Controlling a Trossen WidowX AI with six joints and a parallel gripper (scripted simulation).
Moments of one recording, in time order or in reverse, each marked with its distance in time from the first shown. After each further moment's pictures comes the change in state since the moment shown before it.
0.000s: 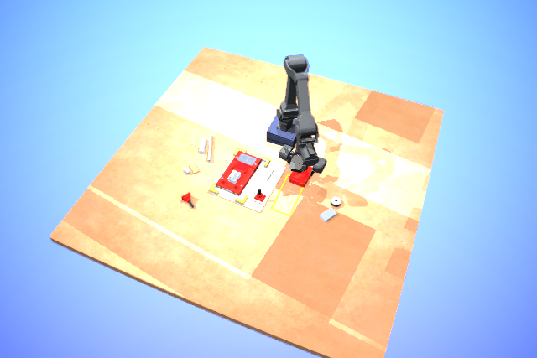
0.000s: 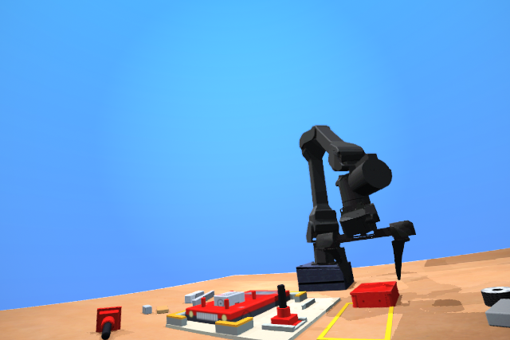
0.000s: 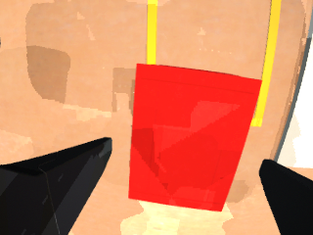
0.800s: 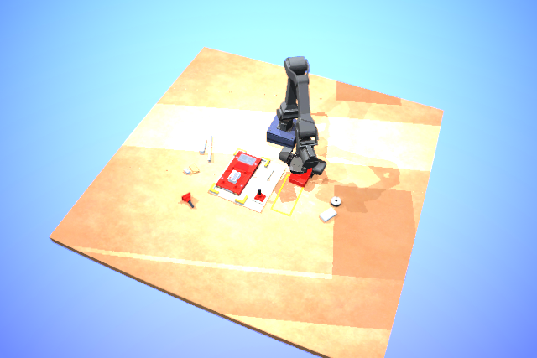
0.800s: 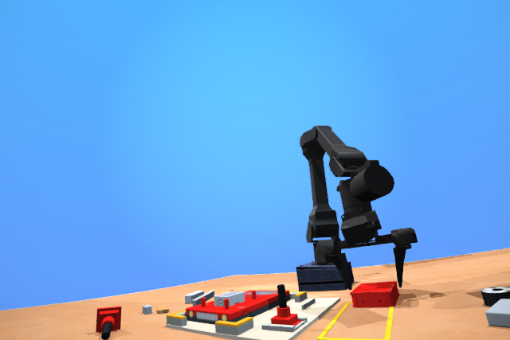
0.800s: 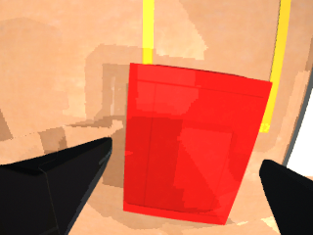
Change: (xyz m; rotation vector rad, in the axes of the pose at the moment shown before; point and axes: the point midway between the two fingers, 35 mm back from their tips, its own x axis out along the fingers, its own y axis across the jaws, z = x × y) arm 0.013 -0.001 0.000 0.000 0.001 -0.001
